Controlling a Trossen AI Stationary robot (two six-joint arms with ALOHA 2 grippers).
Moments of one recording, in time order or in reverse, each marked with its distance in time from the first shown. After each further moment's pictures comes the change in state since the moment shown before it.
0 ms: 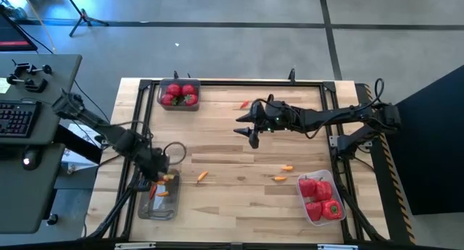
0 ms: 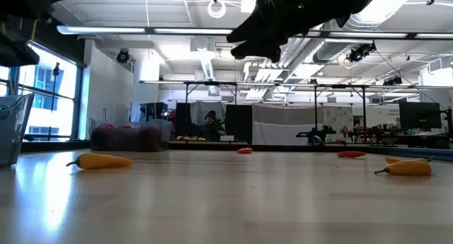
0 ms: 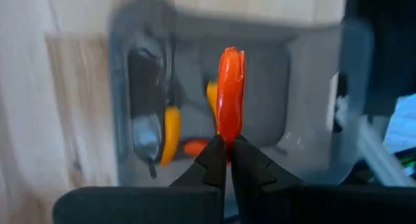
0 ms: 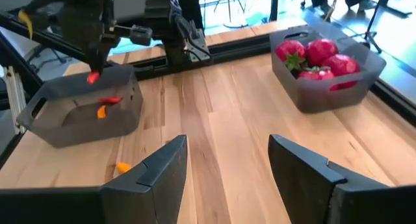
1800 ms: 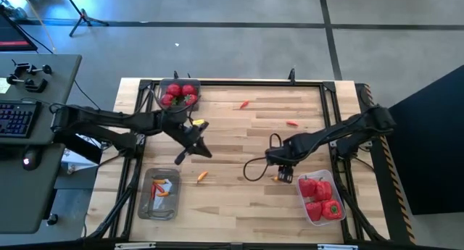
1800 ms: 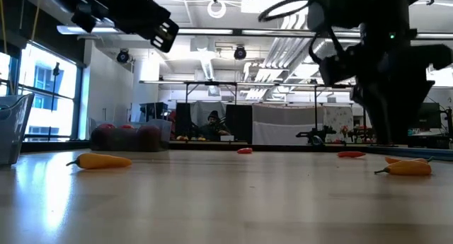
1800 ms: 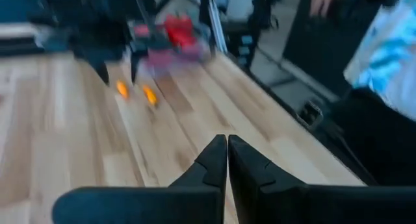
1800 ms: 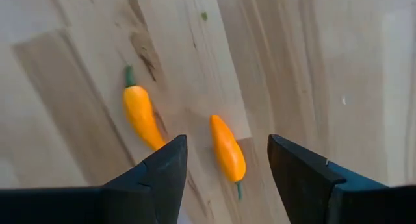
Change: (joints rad) left arm 0.587 0.207 -0.060 1.041 0.343 0.684; right arm 0.319 0.082 -0.001 -1.053 -0.006 0.355
